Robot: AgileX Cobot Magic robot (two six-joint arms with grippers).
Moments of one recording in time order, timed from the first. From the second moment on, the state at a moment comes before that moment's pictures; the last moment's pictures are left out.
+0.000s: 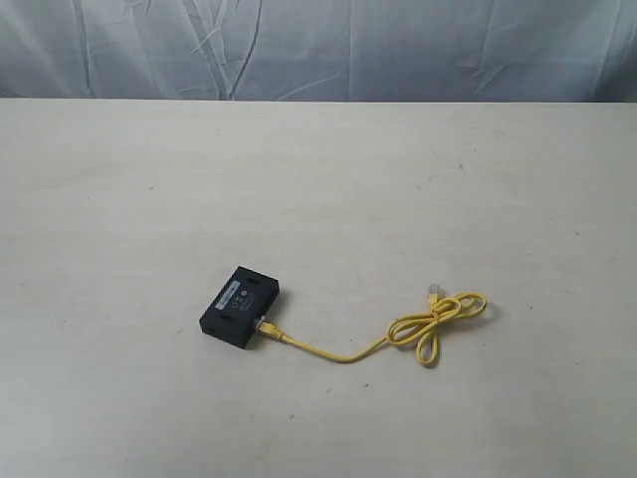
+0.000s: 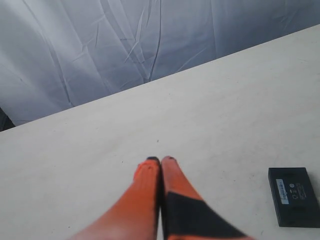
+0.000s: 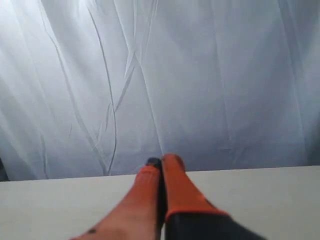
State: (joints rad) left arm -0.07 0.46 -0.48 -0.40 0.47 0.63; right arm 0.16 0.27 -0.58 0.13 0.40 0.03
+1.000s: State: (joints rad) left arm -0.07 0.46 -0.48 -0.40 0.47 0.63; right arm 0.16 0.01 0.00 0.01 0.39 0.02
